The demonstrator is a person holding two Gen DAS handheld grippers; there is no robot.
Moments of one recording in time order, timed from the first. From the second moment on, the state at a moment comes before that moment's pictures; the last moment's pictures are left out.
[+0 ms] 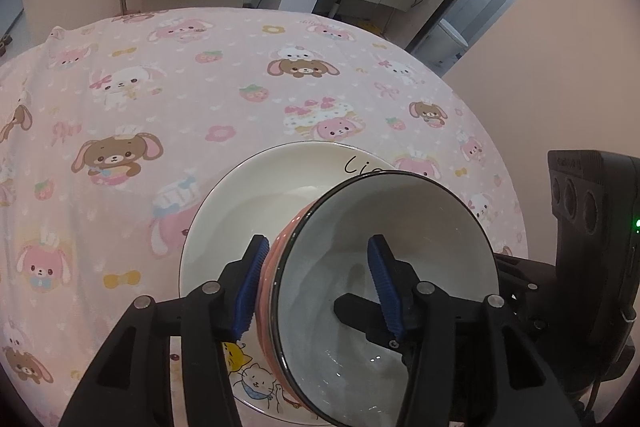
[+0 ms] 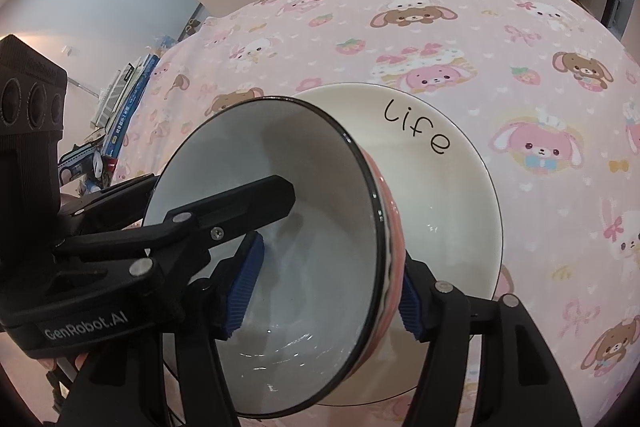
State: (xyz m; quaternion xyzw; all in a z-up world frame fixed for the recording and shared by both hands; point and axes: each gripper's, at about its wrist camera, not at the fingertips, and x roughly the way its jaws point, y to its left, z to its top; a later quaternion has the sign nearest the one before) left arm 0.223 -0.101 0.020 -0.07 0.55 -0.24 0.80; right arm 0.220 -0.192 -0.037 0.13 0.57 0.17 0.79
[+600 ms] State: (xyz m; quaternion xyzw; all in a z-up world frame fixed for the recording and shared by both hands) left arm 0.202 -0.101 0.059 -0.04 0.41 -0.23 0.88; right arm 0.210 -0.203 -0.010 0.12 0.50 0.16 0.84
